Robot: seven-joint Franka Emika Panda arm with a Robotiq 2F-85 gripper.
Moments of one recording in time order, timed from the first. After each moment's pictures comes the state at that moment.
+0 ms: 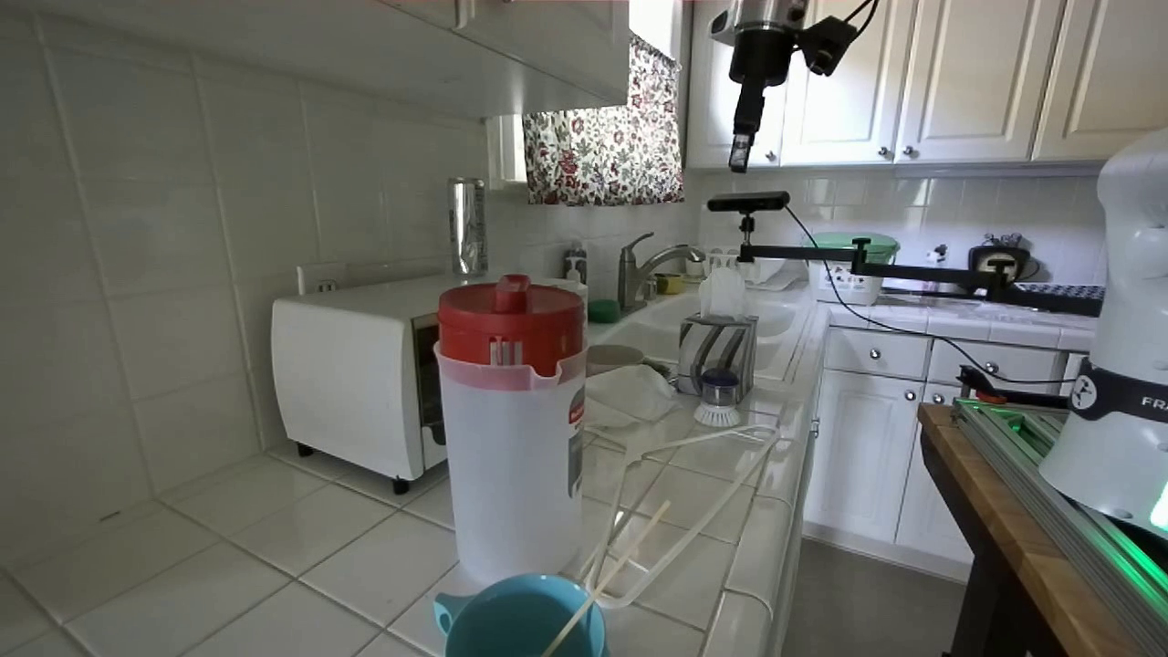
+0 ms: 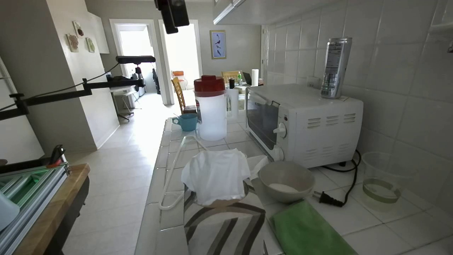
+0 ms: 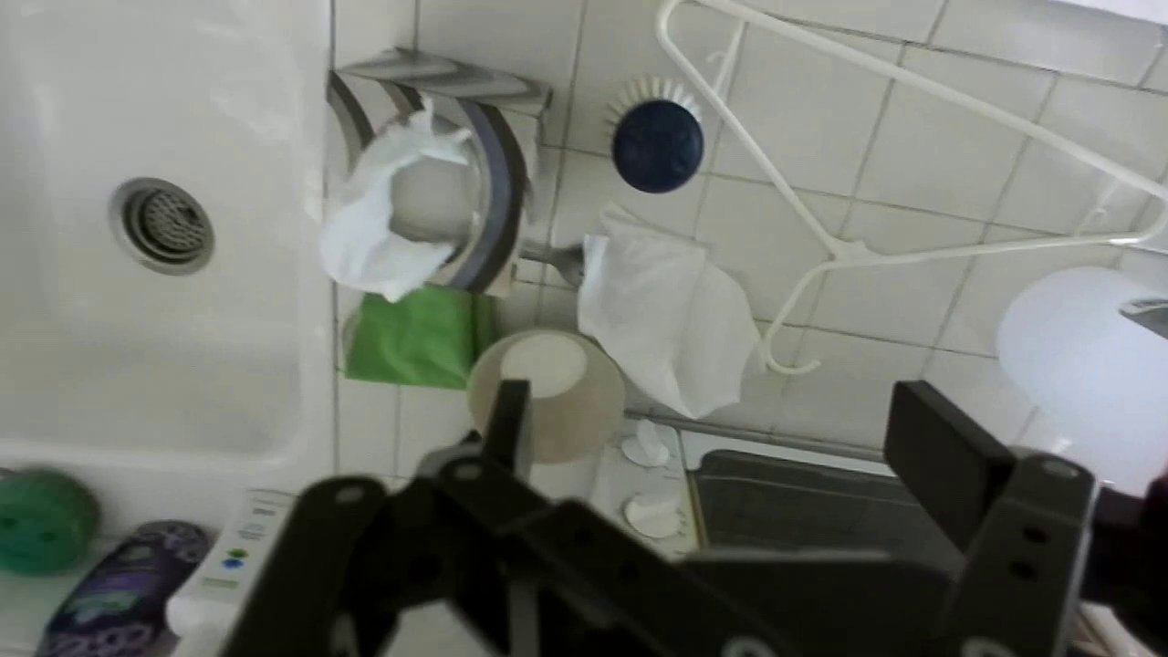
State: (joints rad) arm -0.09 -0.45 -0.16 -2.36 -0.06 2.06 -0.24
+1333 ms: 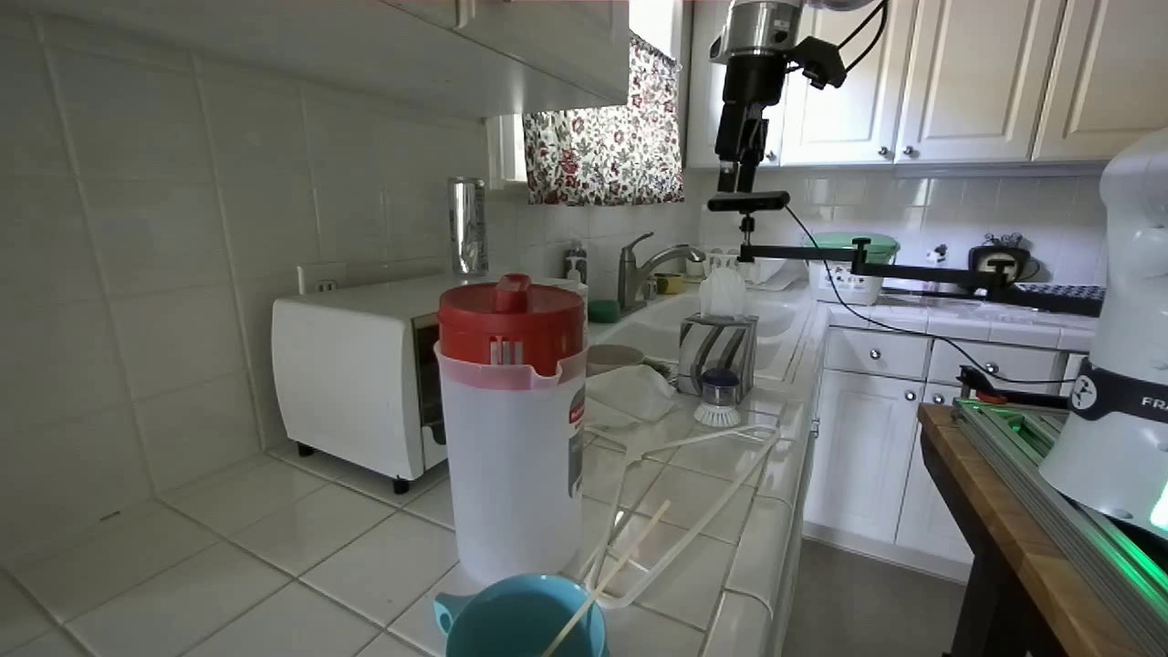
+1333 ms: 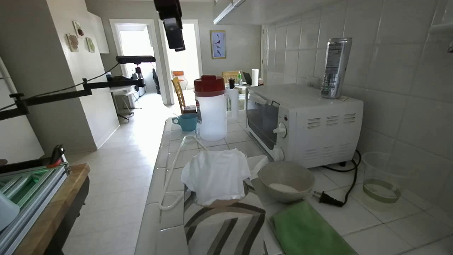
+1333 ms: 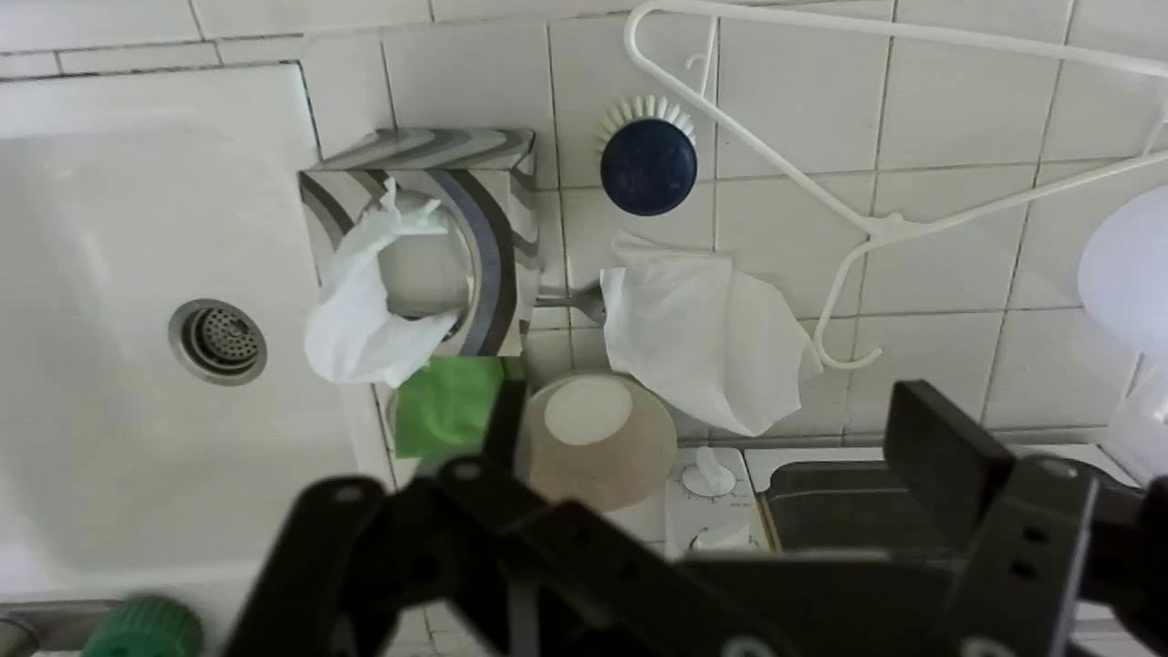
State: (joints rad) arm -0.11 -0.41 -0.10 -2.39 -0.08 2.10 0.05
